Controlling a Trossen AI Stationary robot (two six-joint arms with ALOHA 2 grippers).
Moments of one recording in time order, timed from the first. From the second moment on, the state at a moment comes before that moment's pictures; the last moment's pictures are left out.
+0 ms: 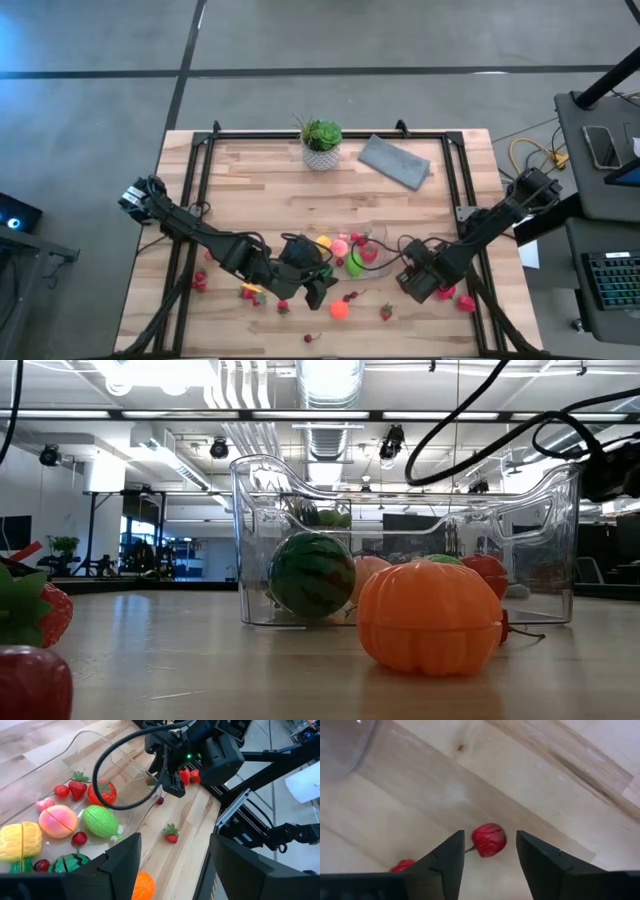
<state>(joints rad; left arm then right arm) -0.50 1.65 1.46 -0.40 -0.47 -1.04 0.70 1.53 0.75 -0.79 0.18 1.70</state>
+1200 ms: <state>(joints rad) -0.50 1.65 1.45 -0.41 -0.48 -1.03 0.72 1.36 1.06 -0.94 0.42 1.60</state>
